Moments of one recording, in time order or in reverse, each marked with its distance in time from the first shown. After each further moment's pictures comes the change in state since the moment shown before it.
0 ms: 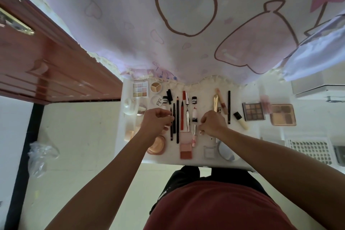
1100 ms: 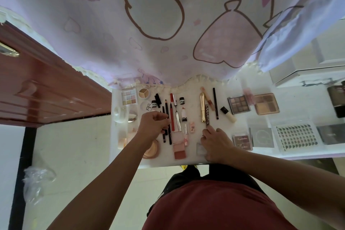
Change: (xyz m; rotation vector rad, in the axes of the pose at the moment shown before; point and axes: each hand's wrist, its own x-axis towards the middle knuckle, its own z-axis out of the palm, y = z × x) left_hand -0.012 0.003 0.020 0.128 -0.053 0.069; right_hand -0.068 0.059 0.014 -0.892 -0.035 -0.546
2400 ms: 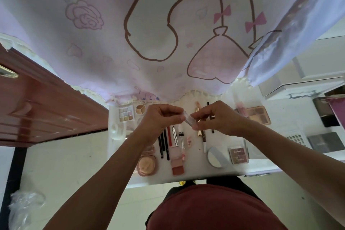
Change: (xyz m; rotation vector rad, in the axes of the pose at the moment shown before) left_hand -0.014 0.077 0.003 -0.153 -0.337 0.352; right_hand -0.032 0.063 -0.150 1.310 0.273 0.034
